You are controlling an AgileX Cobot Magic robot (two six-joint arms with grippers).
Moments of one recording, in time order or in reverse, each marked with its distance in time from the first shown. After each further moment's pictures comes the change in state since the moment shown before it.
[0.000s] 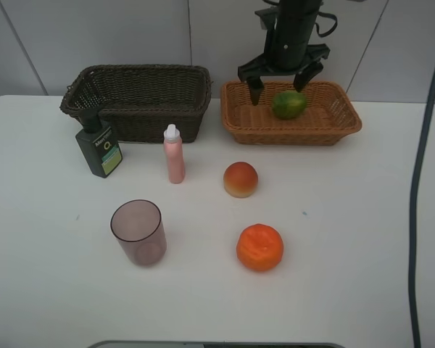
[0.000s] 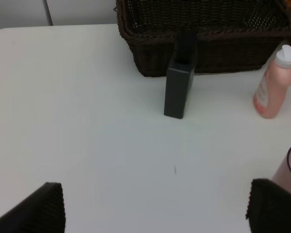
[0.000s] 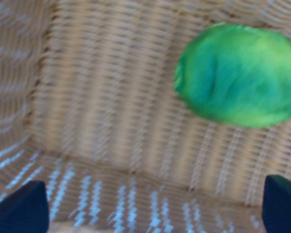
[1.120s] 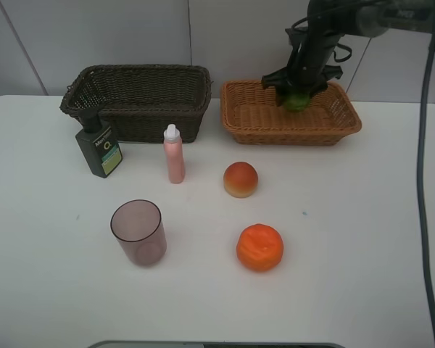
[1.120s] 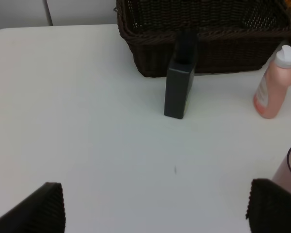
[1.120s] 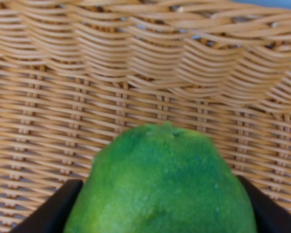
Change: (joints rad) left arm 0.000 0.000 0.000 0.000 0.000 0.000; right arm -0.177 0.136 0.000 0.043 -0.280 0.000
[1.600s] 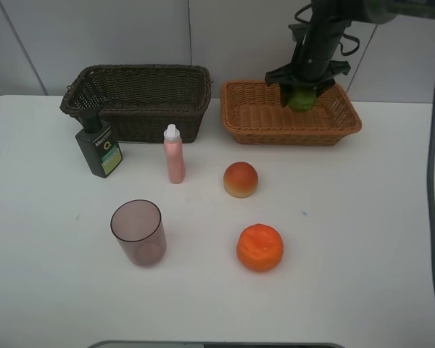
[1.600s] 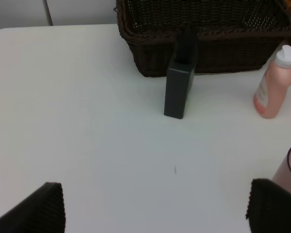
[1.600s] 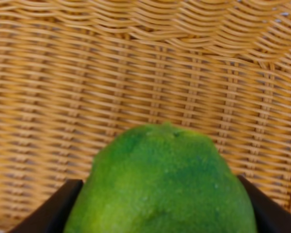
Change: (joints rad) left arm 0.000 0.000 0.000 0.000 0.000 0.000; right arm 0.006 -0.044 0.005 0.003 0.124 0.000
